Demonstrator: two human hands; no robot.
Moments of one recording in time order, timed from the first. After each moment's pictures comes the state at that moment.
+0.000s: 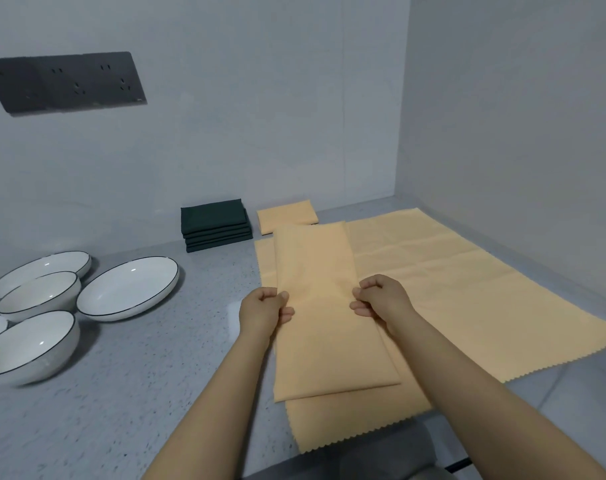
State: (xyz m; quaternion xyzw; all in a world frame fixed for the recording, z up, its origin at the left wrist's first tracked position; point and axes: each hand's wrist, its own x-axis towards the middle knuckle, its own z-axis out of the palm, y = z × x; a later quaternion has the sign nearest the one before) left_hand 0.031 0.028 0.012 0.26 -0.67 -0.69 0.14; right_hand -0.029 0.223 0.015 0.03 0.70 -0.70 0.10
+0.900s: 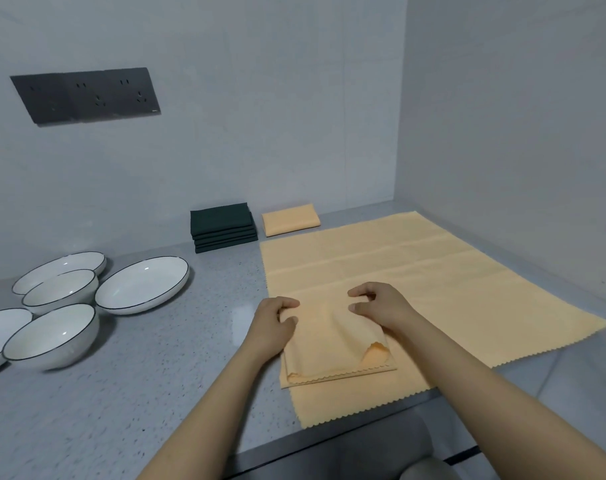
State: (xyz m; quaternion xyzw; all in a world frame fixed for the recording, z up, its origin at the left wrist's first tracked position) left_hand 0.077 0.031 0.009 0.09 -0.89 -0.45 0.09; right_hand -0.008 0.236 0.018 -0.12 0.84 -0.51 0.09
